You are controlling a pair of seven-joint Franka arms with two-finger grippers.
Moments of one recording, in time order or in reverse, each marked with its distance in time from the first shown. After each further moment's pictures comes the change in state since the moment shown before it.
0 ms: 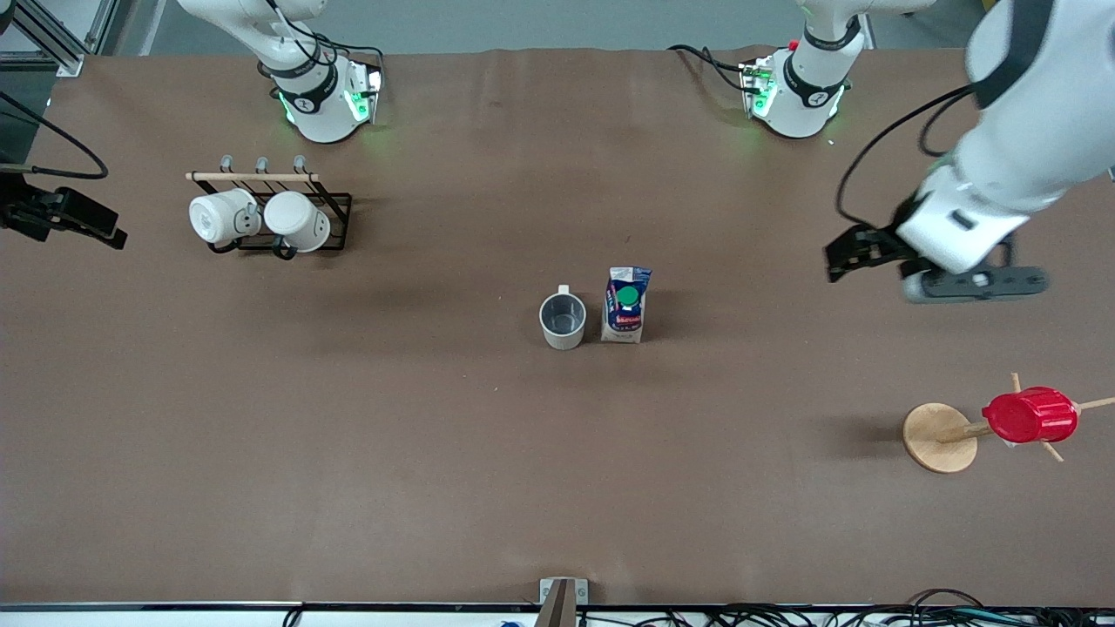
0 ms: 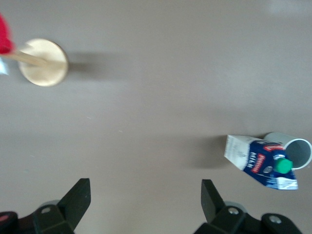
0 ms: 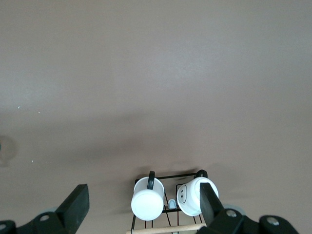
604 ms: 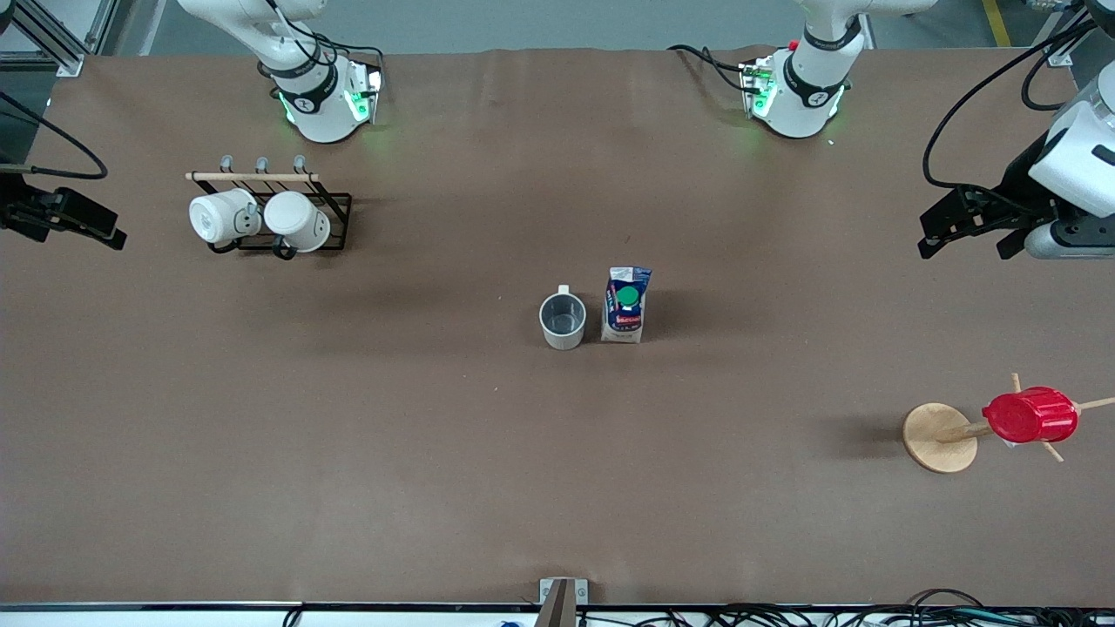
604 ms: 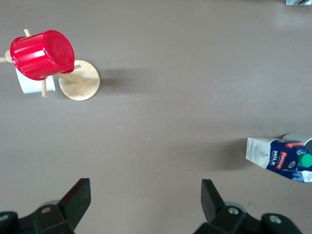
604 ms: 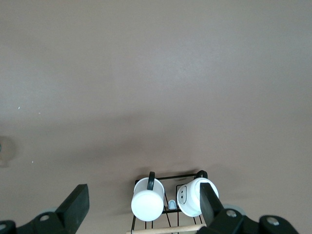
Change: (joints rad) left arm -0.035 -0.080 0.118 -0.012 0.009 -0.022 0.130; right arm 0.000 0.000 0.000 0.000 0.000 0.001 0.000
